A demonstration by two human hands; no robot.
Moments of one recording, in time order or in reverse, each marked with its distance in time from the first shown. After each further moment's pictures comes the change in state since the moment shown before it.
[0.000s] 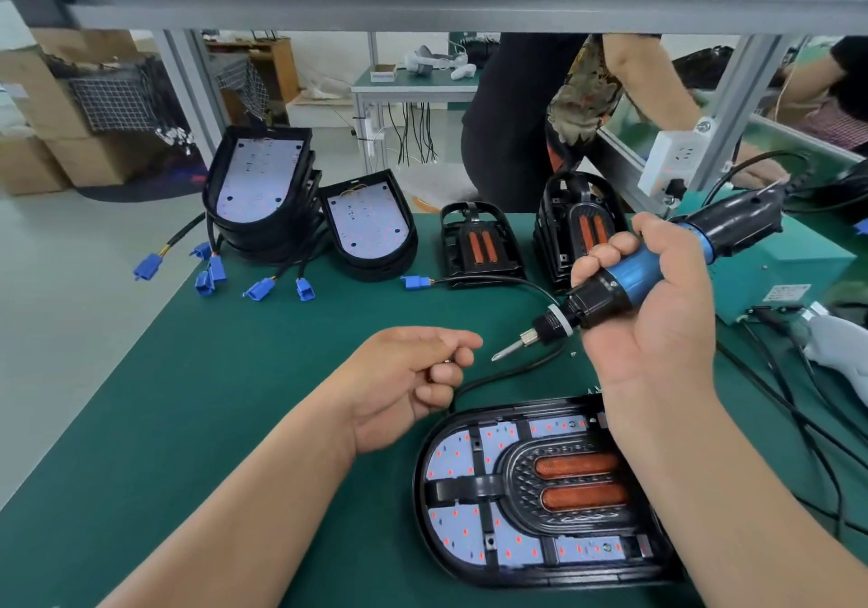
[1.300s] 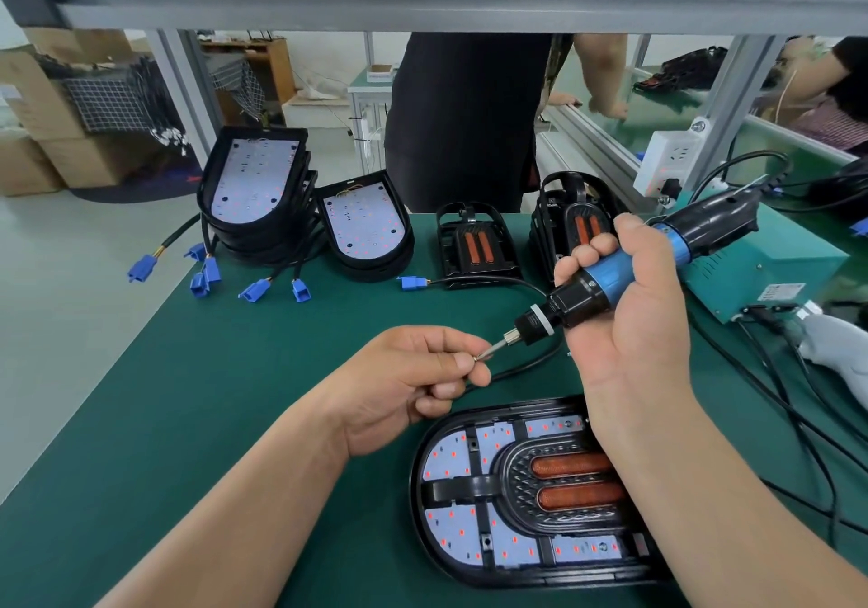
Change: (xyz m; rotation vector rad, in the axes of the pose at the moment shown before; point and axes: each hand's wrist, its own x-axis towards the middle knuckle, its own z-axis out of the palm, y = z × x) left_hand -0.005 0.001 -0.001 0.191 -0.211 0.084; right_hand 0.001 0.012 0.001 -0.067 -0.011 -0.029
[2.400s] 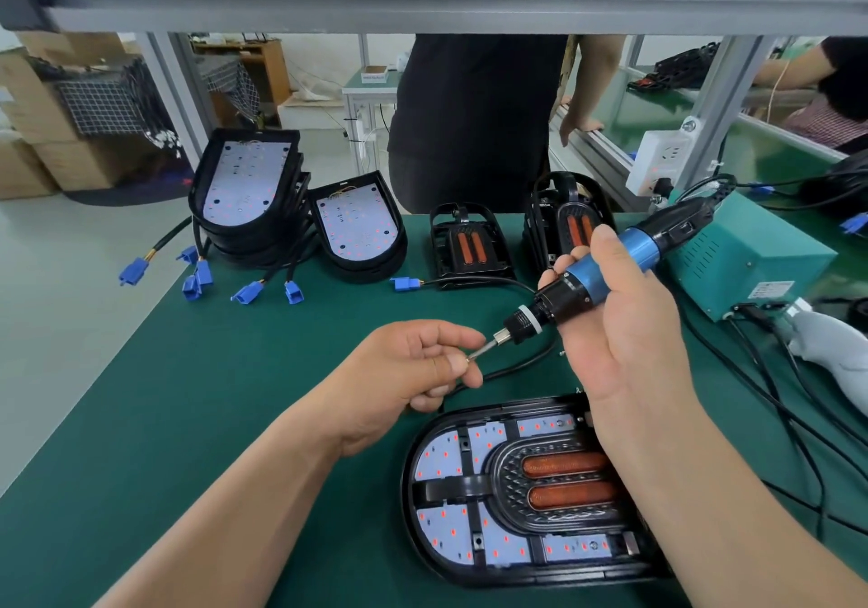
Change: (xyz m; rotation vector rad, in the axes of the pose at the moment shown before) left_hand 0.005 -0.007 -0.005 0.223 0.063 0.120; right_hand 0.000 -0.002 -0.009 -0.168 0.058 0.082
